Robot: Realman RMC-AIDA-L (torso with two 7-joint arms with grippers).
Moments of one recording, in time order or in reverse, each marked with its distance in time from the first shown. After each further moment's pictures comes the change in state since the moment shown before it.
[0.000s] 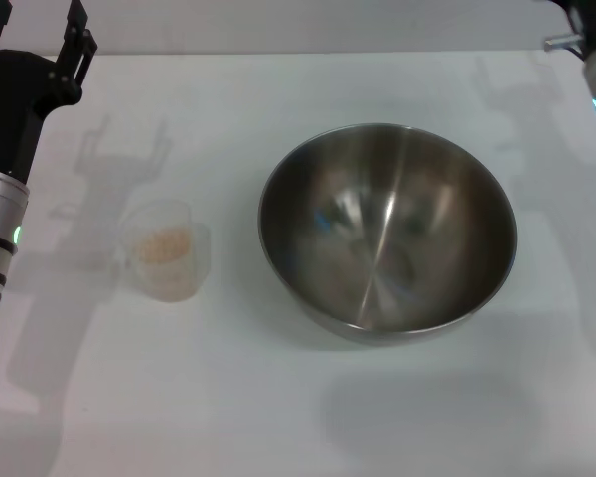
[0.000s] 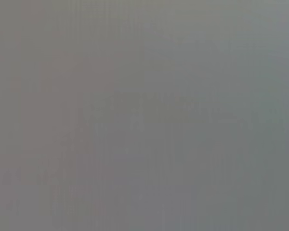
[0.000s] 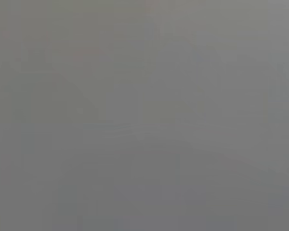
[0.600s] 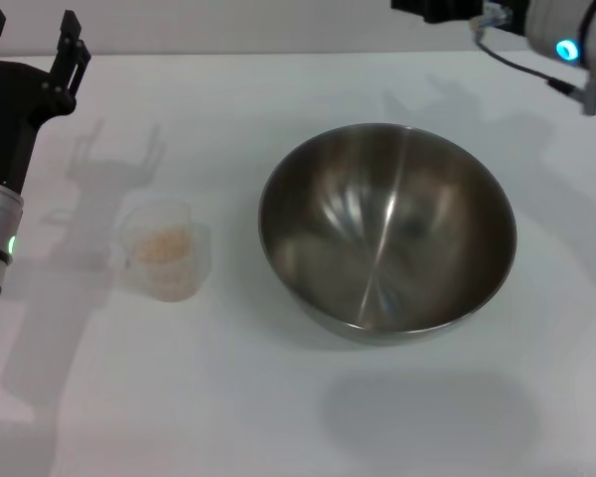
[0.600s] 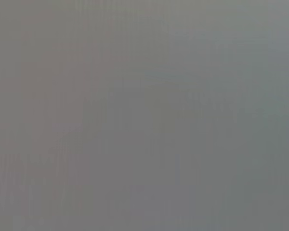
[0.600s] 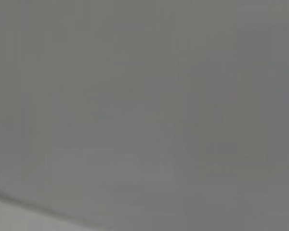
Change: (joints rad) left arm 0.020 -0.001 0.000 0.000 -0.001 0.002 -0.001; right arm -0.115 0.011 0.306 -0.914 -0.081 1.498 0.013
